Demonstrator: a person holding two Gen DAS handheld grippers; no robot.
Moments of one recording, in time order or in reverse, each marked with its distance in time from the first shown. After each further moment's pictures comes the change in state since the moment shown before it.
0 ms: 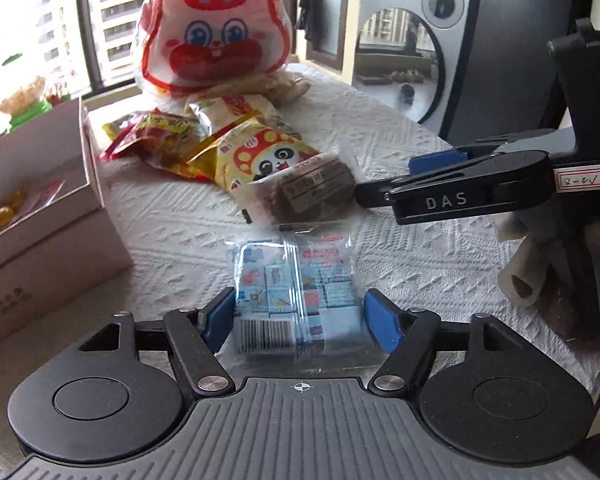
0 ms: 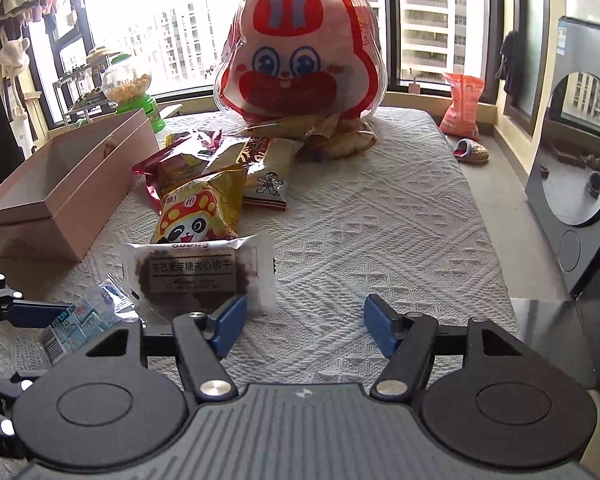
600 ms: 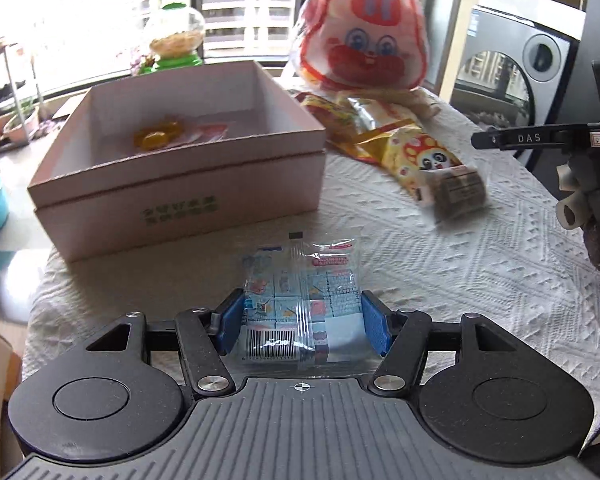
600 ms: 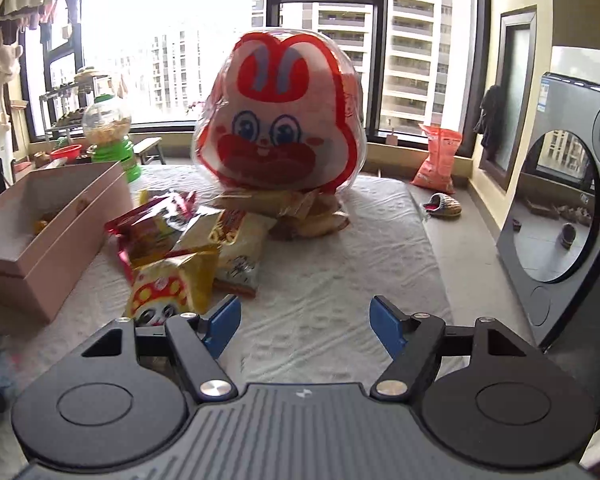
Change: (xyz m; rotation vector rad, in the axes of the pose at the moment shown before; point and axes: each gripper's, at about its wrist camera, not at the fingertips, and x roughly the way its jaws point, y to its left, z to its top) left arm -0.051 0.081 -0.045 -0.279 -0.022 0.169; right arm 0.015 -0.010 0.055 -0.064 -0.087 -0.099
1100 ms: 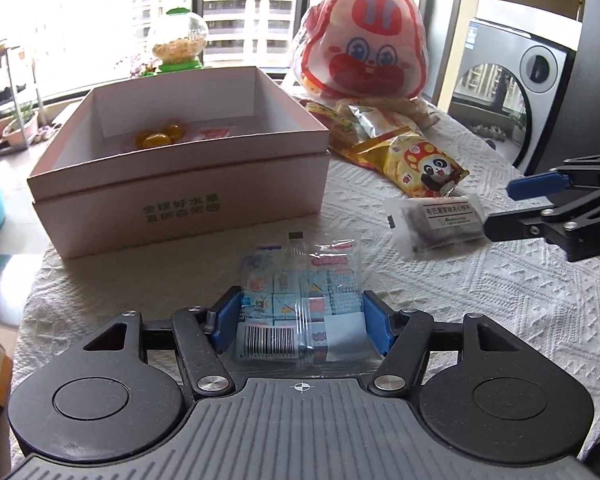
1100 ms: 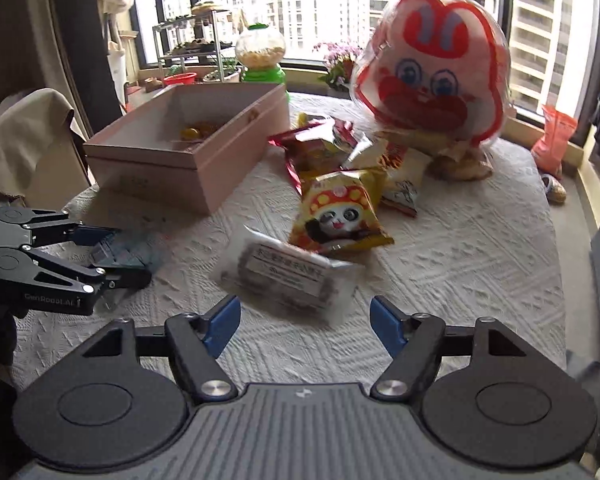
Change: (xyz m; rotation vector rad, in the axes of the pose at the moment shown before) left arm 0.000 0.004 -0.008 -0.005 -0.052 -0.021; right arm -0.060 0.067 -0.029 -0.193 0.128 0.333
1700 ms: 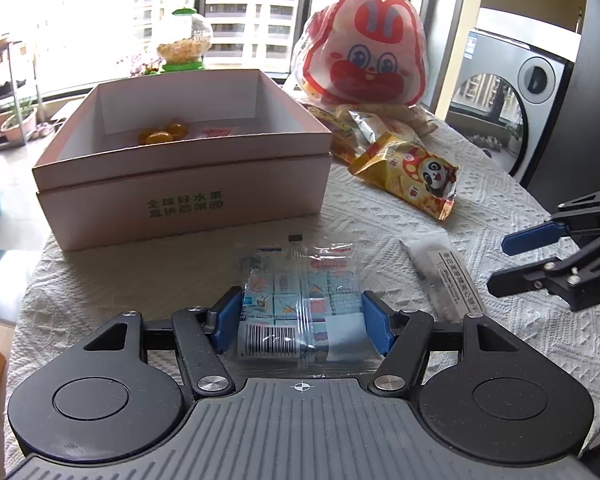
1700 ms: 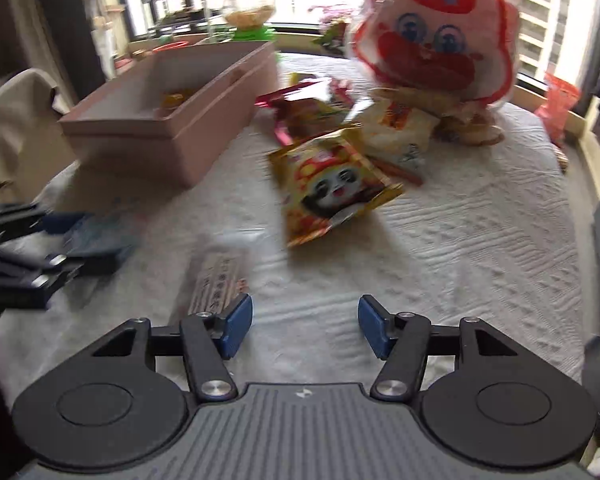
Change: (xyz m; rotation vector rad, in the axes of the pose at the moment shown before) left arm -0.003 0.001 -0.004 -0.016 -0.018 -0.009; right arm 0.009 0.005 -0.011 0.006 0.142 0.077
